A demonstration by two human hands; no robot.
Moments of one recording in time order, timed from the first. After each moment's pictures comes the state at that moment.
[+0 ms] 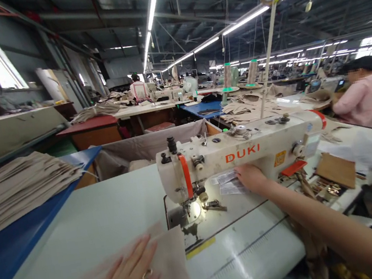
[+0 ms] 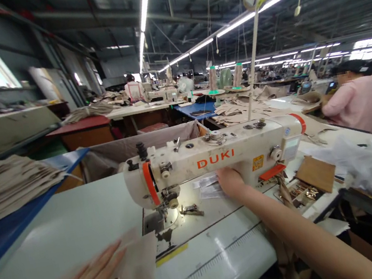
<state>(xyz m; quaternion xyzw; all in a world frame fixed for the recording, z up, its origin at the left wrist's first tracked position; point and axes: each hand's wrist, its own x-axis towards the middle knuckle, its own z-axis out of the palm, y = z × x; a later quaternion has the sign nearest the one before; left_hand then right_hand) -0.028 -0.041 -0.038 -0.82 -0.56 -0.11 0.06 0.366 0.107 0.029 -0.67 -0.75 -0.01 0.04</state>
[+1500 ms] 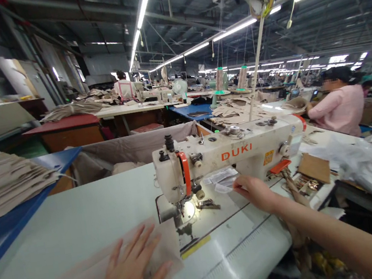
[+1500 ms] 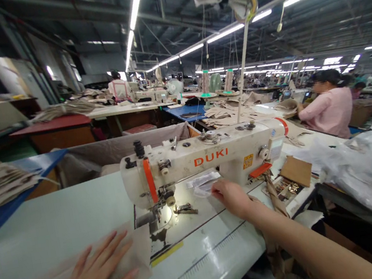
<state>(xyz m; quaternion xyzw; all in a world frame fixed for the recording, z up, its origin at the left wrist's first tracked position) 0.000 -0.005 -0.028 -0.84 -0.47 -0.24 0.14 0.376 0.046 0.024 -0.58 -0.80 0.04 0.17</state>
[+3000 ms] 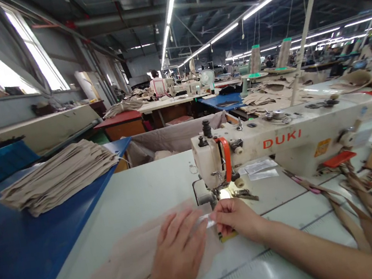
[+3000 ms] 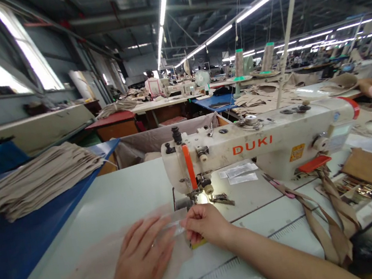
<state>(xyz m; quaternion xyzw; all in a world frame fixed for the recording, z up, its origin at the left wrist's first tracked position) 0.020 -0.031 0.009 -0.83 -0.37 -0.33 0.24 0.211 0.027 -0.014 -0.39 -0.53 0.68 0.33</state>
